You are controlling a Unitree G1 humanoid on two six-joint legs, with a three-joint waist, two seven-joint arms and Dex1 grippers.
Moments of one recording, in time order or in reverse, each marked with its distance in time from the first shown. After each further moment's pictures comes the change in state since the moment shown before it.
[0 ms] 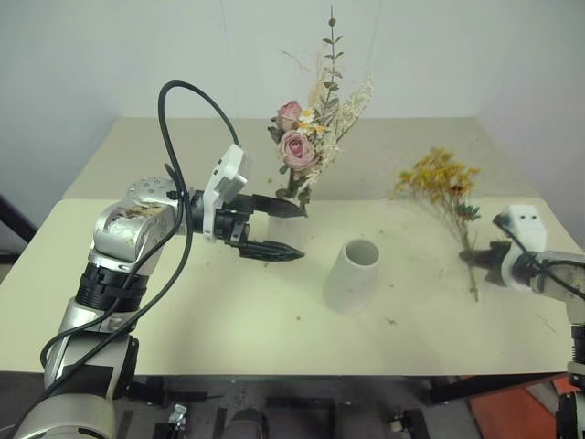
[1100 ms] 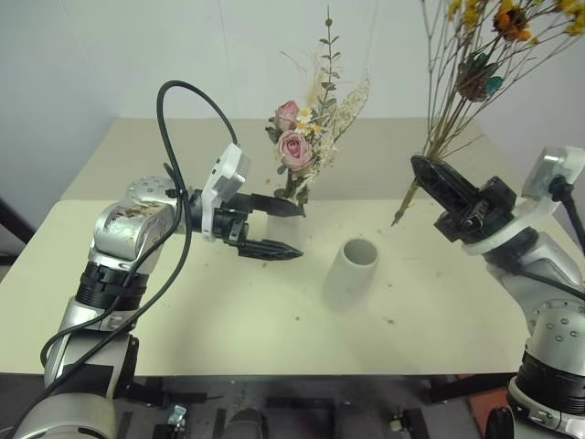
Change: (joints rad) left arm -0.008 -0.001 0.000 0.025 0.002 -0.018 -0.017; right arm 0.062 0.325 -0.056 -0.486 0.567 -0.417 0.048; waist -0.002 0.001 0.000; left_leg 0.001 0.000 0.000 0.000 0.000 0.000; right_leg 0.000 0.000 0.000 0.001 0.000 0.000
